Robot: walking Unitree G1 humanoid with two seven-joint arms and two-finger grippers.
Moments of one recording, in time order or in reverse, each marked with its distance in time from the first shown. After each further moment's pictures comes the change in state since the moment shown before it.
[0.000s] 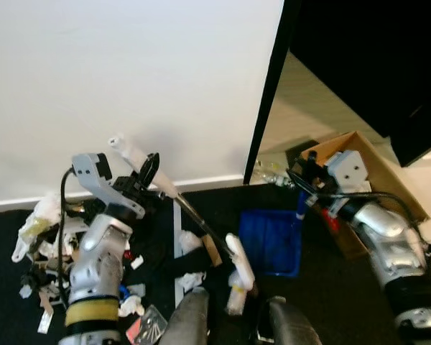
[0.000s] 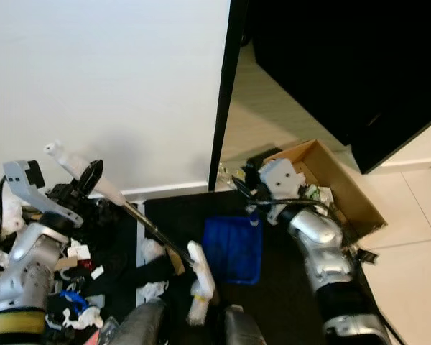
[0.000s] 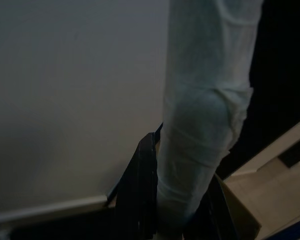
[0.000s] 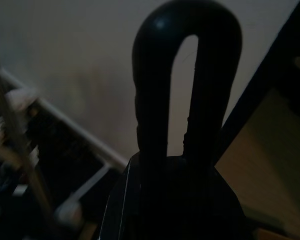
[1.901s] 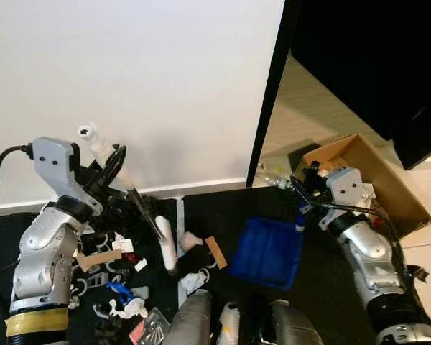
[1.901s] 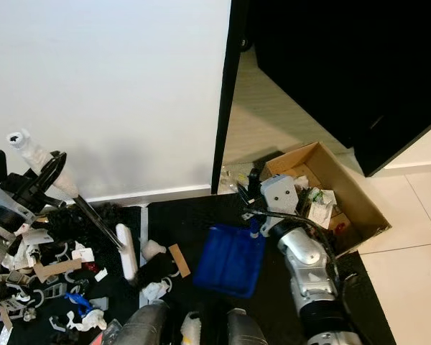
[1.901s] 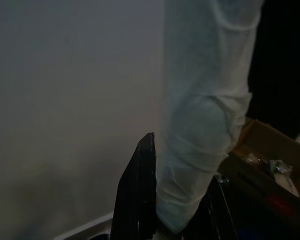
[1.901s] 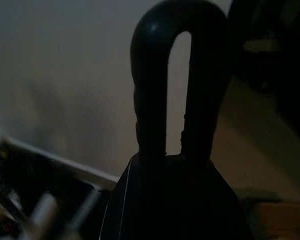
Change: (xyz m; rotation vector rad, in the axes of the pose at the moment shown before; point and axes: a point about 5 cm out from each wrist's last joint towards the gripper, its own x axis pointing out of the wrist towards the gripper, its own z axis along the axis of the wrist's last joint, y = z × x) left arm -0.022 0.020 0.035 0.357 0.108 0.021; right arm 0.009 0.034 -0.028 0.232 -0.067 -0.315
